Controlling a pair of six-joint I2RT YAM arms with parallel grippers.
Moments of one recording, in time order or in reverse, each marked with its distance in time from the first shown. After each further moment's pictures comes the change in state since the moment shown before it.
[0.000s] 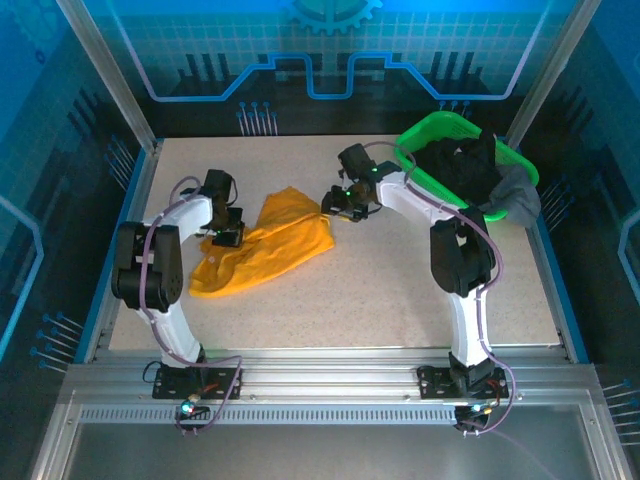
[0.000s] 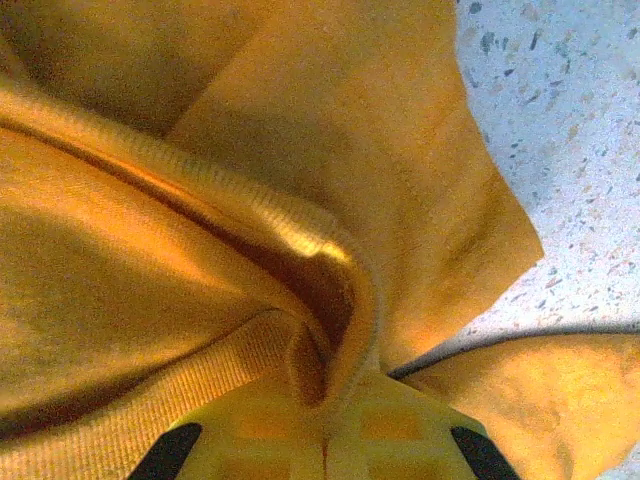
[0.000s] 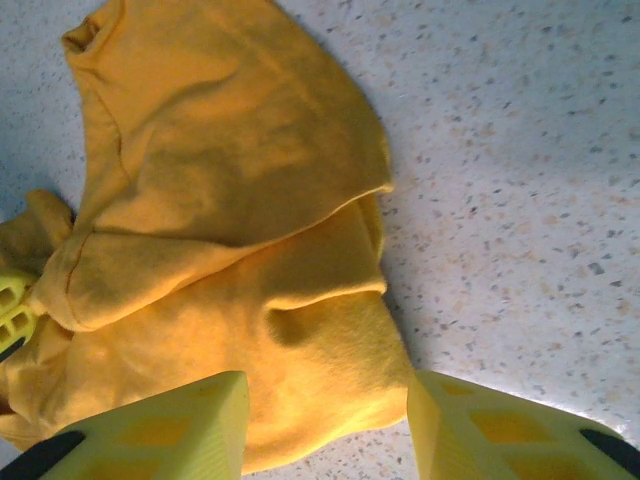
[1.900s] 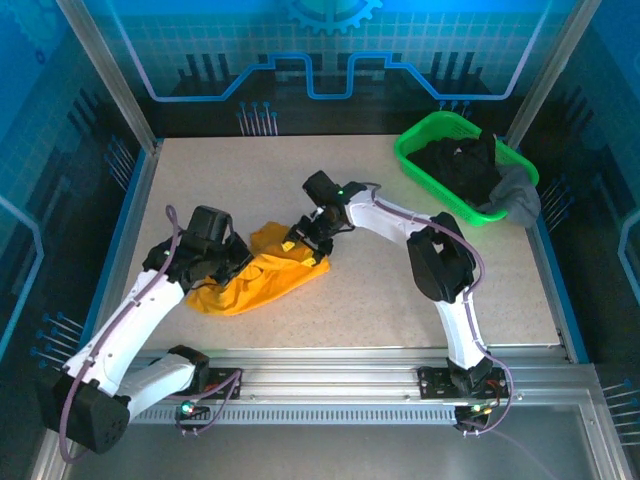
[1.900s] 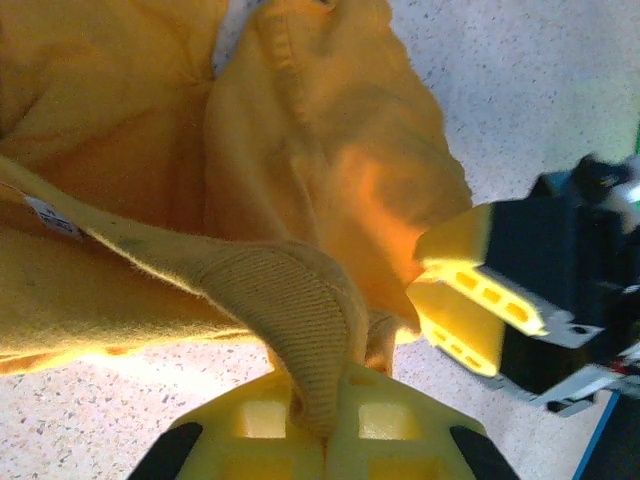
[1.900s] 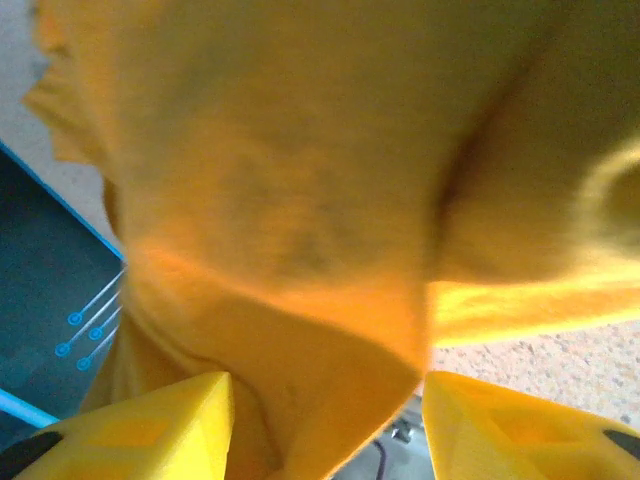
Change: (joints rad) left arm -0.283 -0.799 -0.283 -0.176 -0.016 0.478; right arm 0.195 0.040 -0.036 -0.043 -0.375 0.577
